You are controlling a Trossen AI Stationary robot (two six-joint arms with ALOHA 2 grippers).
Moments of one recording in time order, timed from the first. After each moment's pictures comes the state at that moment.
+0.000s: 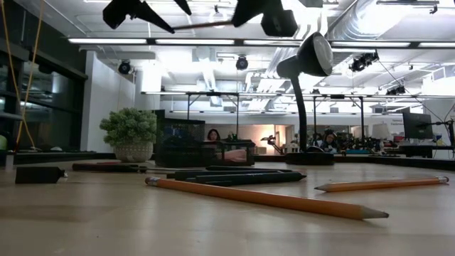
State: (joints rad) left arm -0.09 1.26 1.18 -0.68 -0.75 1.36; right arm 0.06 1.77 1.72 -0.89 -0.14 0.72
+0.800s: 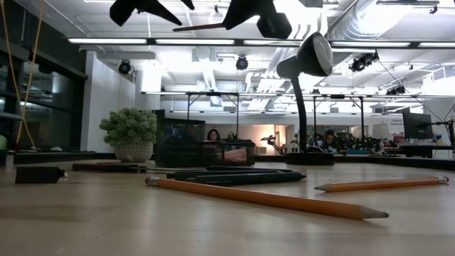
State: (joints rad) left arm -0.09 1.26 1.18 -0.59 -0.78 1.41; right arm 0.03 1.77 1.72 -0.85 -0.10 0.76
